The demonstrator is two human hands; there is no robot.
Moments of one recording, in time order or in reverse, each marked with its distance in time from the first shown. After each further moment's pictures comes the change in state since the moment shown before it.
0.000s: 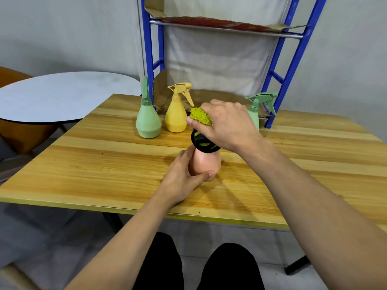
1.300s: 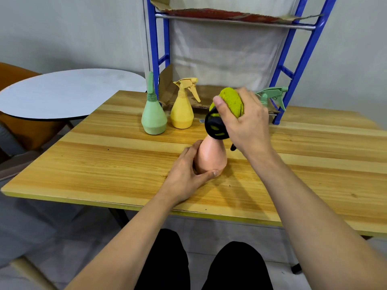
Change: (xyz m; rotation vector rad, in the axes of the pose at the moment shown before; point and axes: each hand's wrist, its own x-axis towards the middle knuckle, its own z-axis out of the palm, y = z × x) left_hand -0.006 -0.003 -0.004 0.026 -0.016 0.007; right_hand -0.024 0.002 0.017 0.564 0.362 0.453
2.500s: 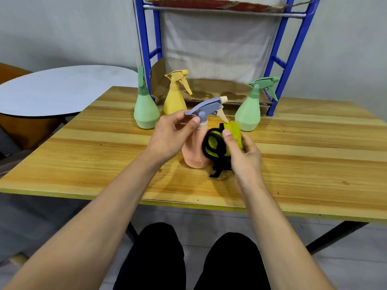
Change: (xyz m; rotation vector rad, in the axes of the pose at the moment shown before) left_hand 0.035 0.048 -0.045 -0.177 0.131 0.112; right_hand -0.091 0.023 0.005 0.621 -0.015 0.825
